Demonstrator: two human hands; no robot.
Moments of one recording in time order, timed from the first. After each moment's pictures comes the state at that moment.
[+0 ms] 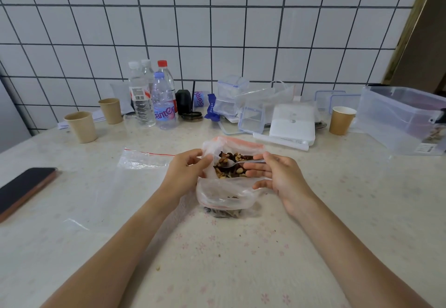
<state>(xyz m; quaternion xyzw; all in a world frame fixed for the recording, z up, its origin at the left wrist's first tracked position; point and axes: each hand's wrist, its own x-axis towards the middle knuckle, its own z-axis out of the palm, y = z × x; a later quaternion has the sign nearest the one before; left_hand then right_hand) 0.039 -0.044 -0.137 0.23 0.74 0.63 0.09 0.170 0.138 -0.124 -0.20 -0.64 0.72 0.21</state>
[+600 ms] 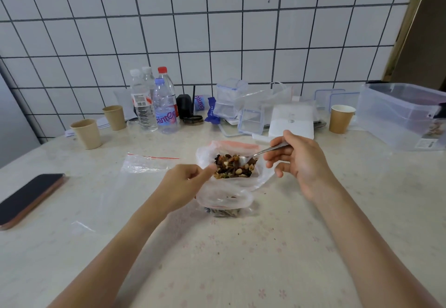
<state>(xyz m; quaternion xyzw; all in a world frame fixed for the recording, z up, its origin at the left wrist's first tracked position) 0.061 -0.068 -0.125 0.25 0.86 0.43 0.07 0.192 0.164 -0.089 -0.13 -0.64 0.71 0.27</state>
